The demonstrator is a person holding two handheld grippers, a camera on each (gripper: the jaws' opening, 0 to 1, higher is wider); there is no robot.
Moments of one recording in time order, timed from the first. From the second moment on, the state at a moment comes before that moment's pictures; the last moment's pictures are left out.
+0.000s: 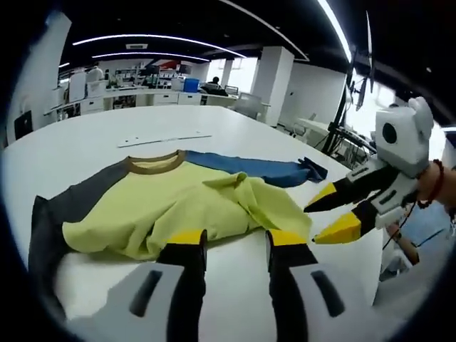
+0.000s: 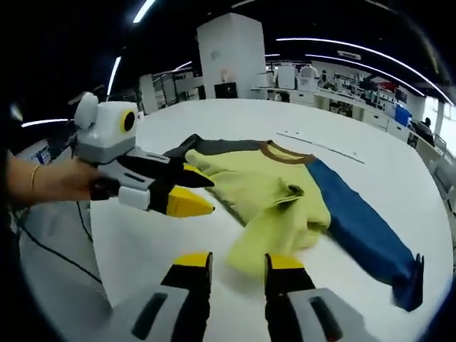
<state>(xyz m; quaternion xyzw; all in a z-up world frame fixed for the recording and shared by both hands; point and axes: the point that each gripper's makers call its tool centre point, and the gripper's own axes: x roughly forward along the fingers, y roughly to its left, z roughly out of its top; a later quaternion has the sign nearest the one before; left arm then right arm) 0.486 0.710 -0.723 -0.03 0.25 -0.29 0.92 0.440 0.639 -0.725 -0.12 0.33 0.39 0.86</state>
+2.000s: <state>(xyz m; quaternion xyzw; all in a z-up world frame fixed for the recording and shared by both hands) 0.499 0.712 -0.713 0.03 0.27 -0.27 0.92 0.468 0.588 -0.724 -0.15 0.31 0.26 0.90</state>
